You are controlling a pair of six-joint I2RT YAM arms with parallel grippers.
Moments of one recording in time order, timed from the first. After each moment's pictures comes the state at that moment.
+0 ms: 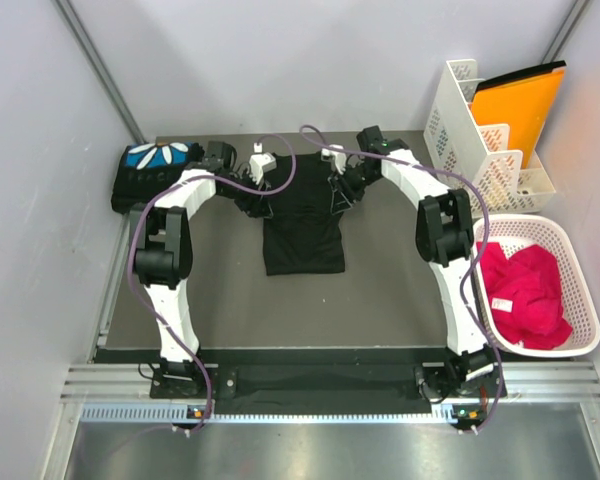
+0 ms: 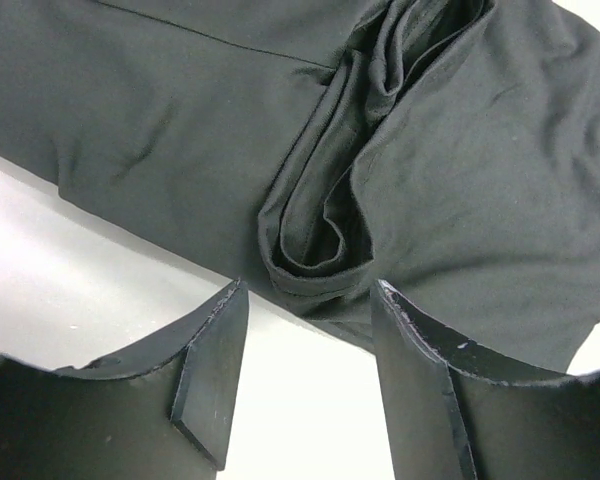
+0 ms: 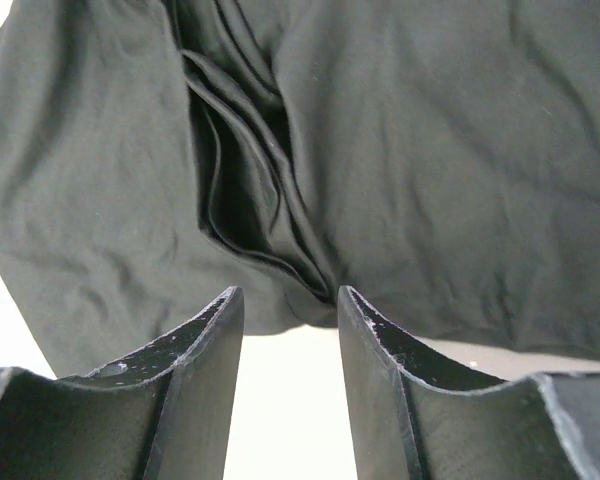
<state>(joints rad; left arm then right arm) -0.13 2.05 1.58 -0.59 0.72 0.58 0.35 2.43 2.16 -0.92 -0.74 -0.57</state>
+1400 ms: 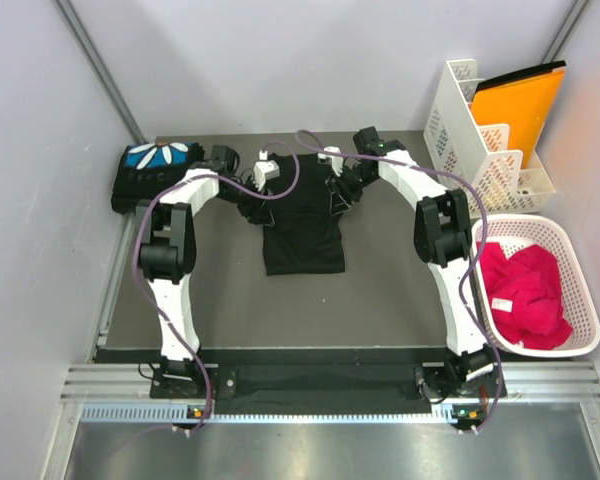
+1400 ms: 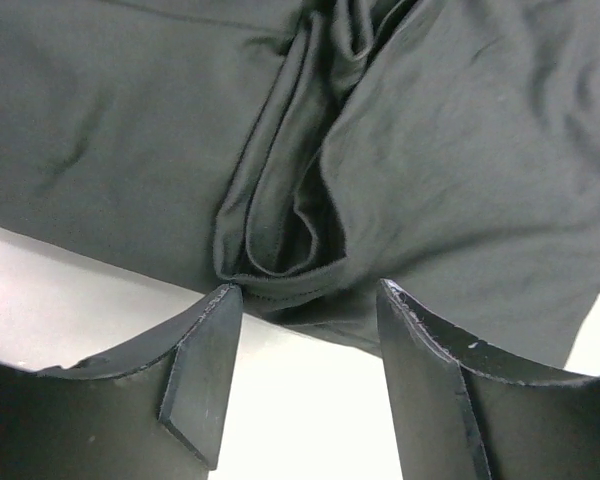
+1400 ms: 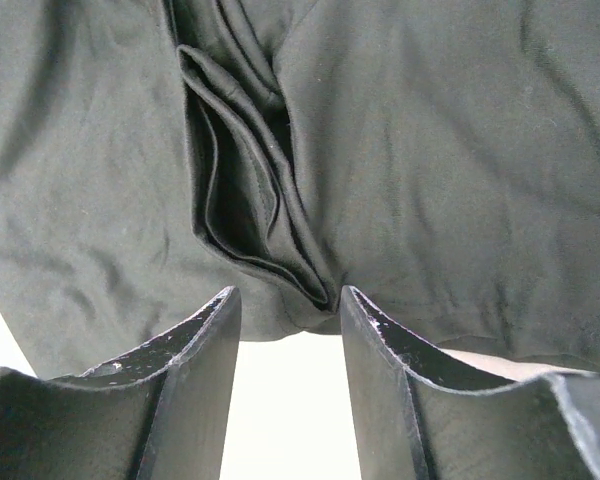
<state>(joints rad) -0.13 2.11 1.62 -0.69 0.78 0.70 0.37 2.44 2.17 -0.92 -0.71 -0.61</state>
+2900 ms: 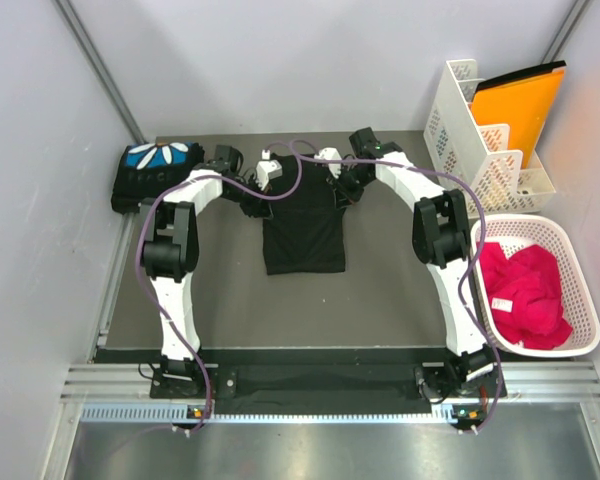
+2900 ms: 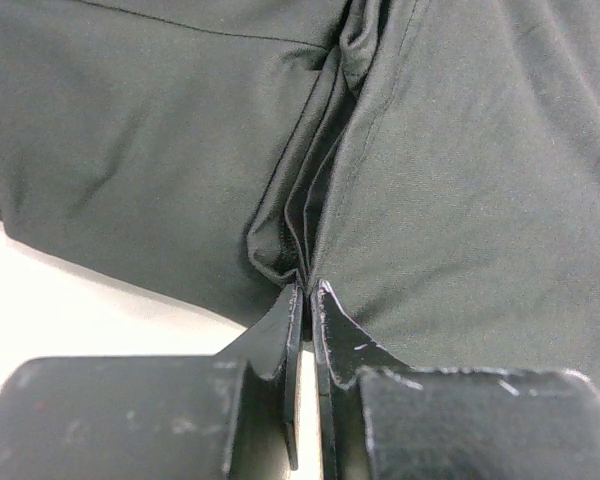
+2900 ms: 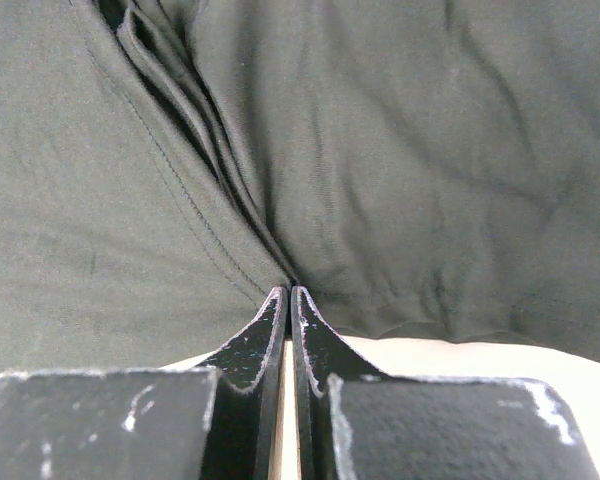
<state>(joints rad) -0.14 2.14 1.63 -0.62 0.74 0.67 0.38 2.43 2.15 -0.86 -0.54 -0.64</state>
